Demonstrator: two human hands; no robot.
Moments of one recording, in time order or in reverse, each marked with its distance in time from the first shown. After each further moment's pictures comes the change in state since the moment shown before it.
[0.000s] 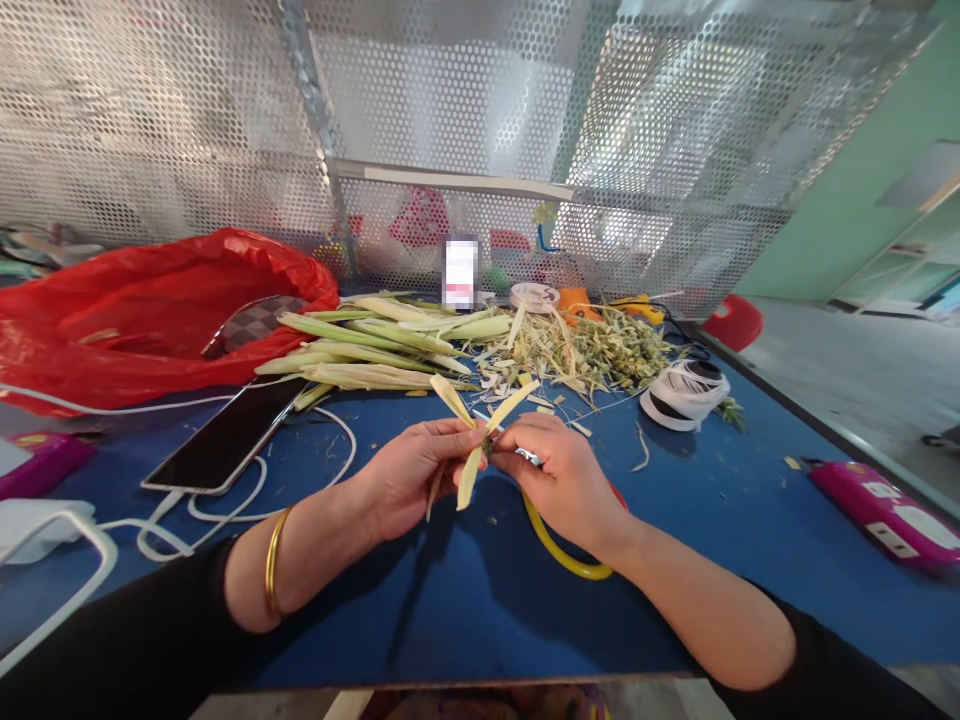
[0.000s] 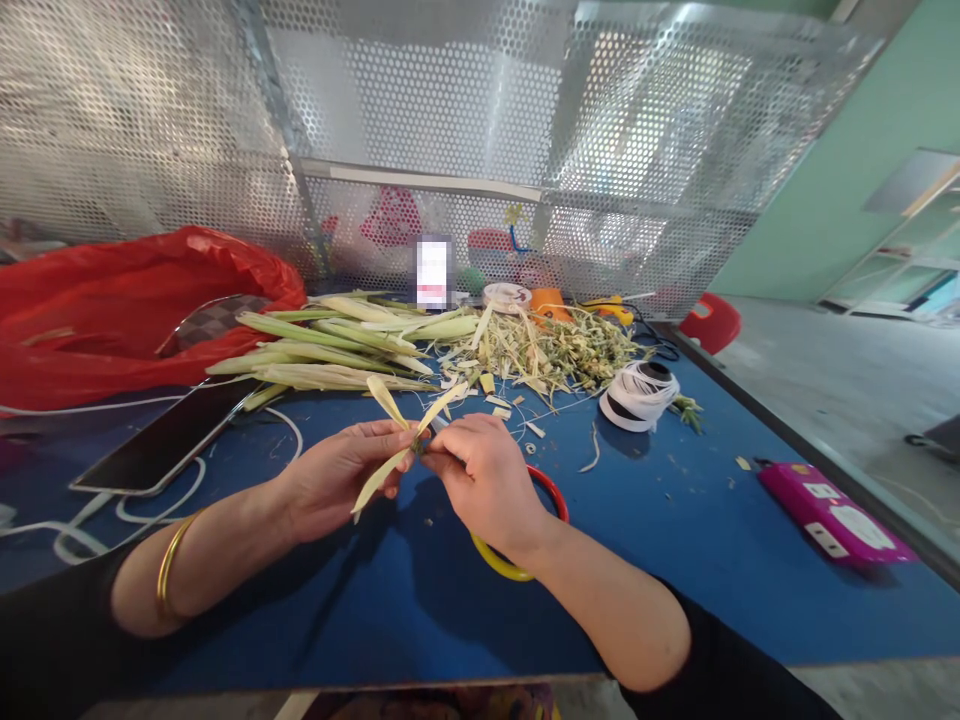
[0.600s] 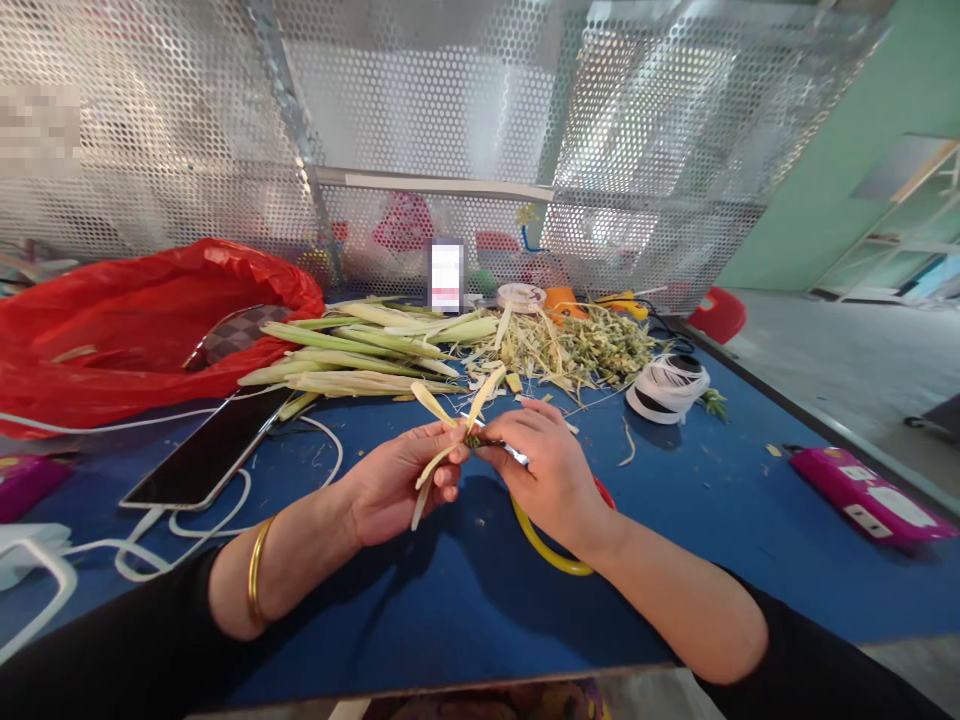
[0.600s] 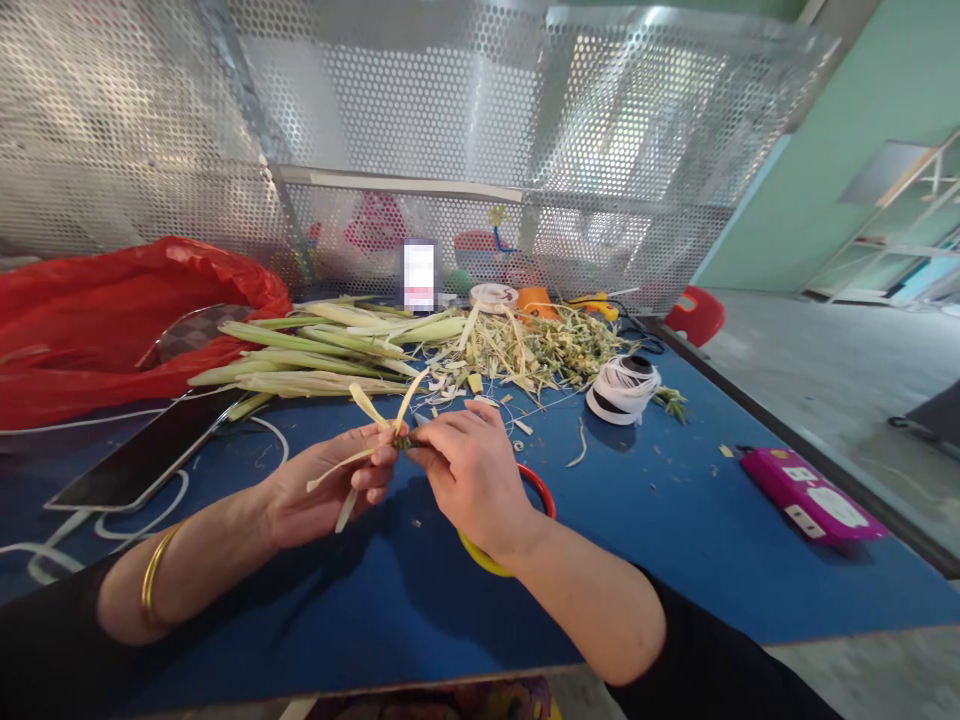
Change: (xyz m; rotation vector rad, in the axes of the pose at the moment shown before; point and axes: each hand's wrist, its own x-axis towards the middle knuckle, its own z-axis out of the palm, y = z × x) left_hand -0.005 0.005 0.003 -0.172 -0.061 -0.082; right_hand -0.002 0.002 -0.002 -0.193 0.103 -0.075
